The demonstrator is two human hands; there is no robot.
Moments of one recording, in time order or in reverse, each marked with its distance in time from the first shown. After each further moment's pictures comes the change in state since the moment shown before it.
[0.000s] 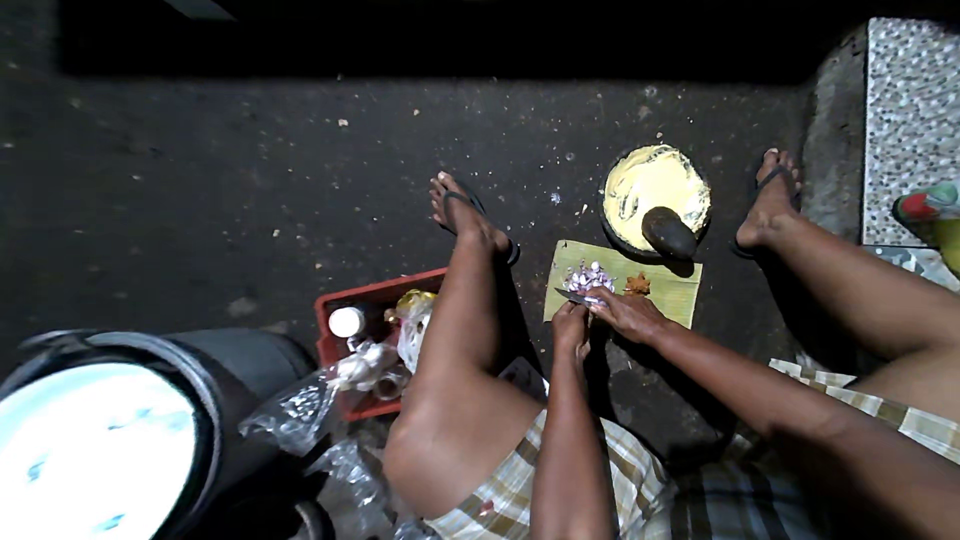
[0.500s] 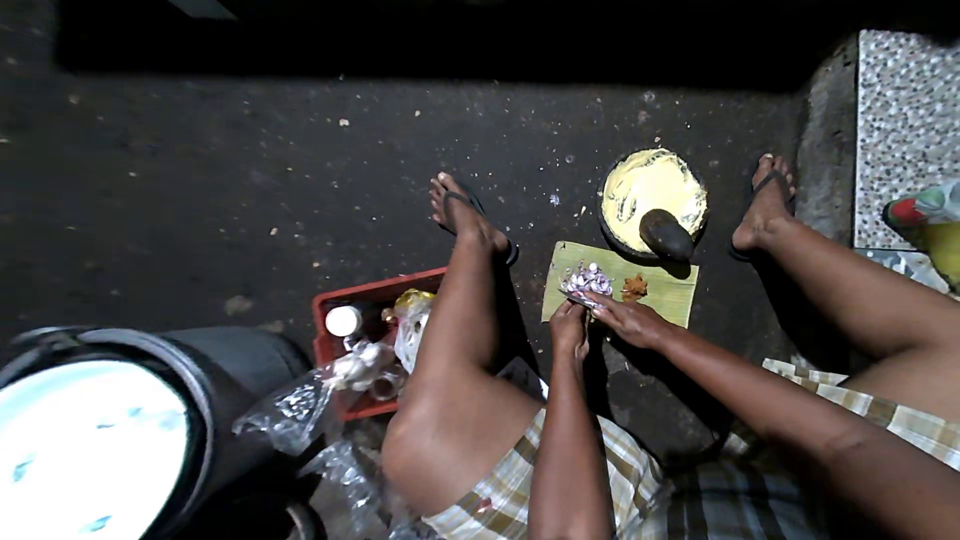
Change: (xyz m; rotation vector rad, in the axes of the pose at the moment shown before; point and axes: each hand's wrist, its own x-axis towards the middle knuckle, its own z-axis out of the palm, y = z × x) left_hand -0.002 -0.002 0.001 -0.081 0.024 0.051; right_hand -0.013 0.001 -0.003 0.136 -0.077 -0.023
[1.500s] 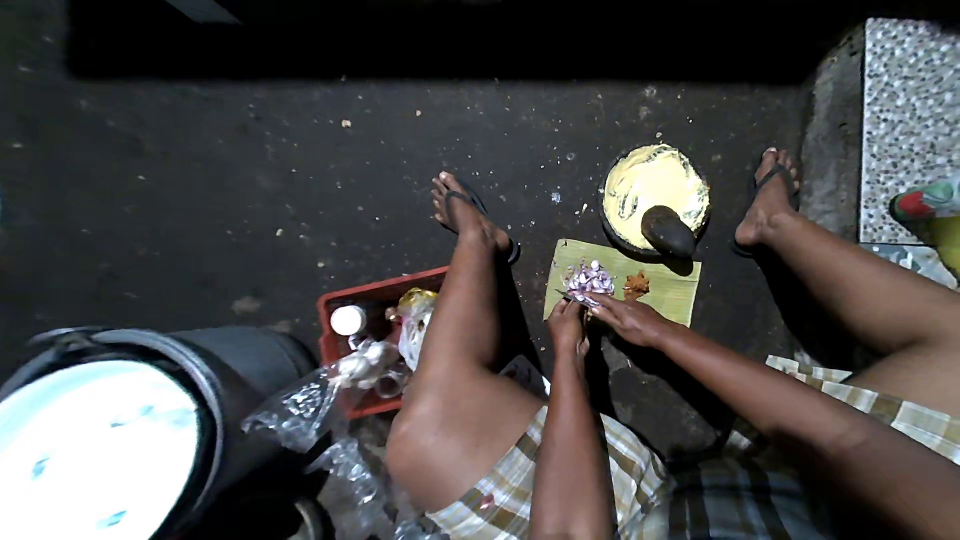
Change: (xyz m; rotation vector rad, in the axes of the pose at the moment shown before) left_hand 0.001 0.000 0.001 0.017 0.102 0.012; right_hand 0.001 -0.004 0.001 0.020 -0.011 0.012
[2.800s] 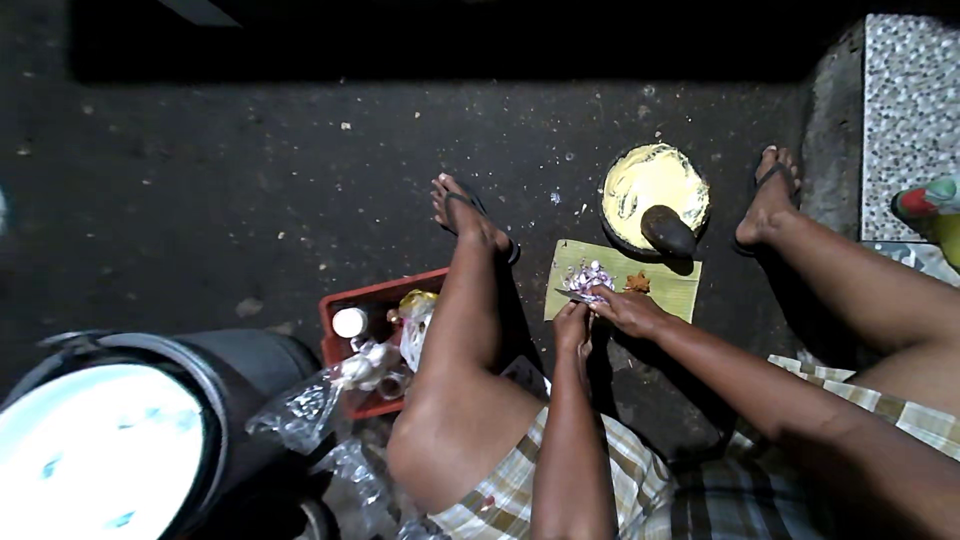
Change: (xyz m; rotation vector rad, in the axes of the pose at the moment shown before) left_hand -0.001 -0.002 0.000 0.005 -0.080 -0.064; right_hand 0.013 0.000 -0.006 -0.119 0.020 0.040
